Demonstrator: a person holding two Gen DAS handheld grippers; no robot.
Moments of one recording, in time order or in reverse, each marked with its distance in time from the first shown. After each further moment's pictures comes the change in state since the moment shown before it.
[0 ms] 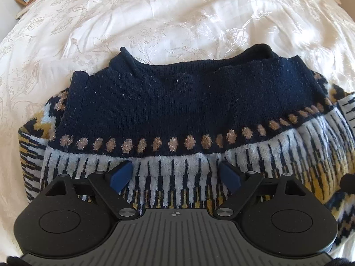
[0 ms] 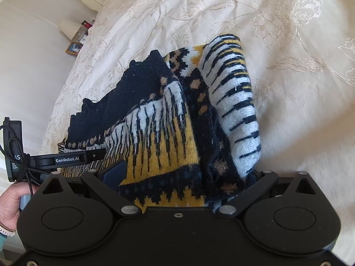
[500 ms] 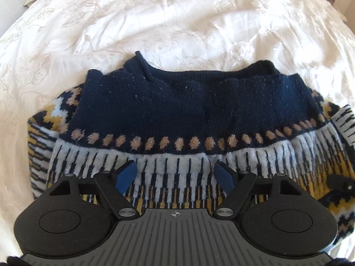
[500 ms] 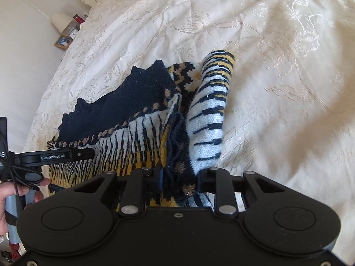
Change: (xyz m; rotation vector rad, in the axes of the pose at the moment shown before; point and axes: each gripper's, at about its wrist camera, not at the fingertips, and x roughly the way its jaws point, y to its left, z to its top) left arm -0.025 0.027 -0.001 -0.115 -0.013 -0.046; right arm -0.016 0.035 0.009 -0.072 -0.003 -0.139
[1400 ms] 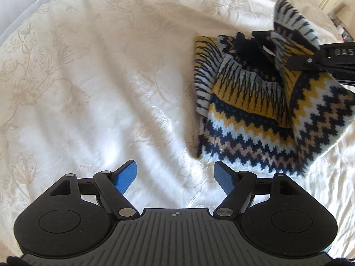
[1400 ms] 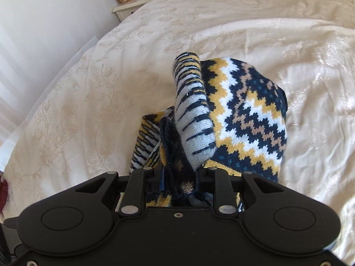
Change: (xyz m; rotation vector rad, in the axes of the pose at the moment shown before) left arm -0.112 0.193 -0.160 -0.206 0.000 -0.043; right arm 0.059 0.293 -0.023 -0.432 0.026 -0.061
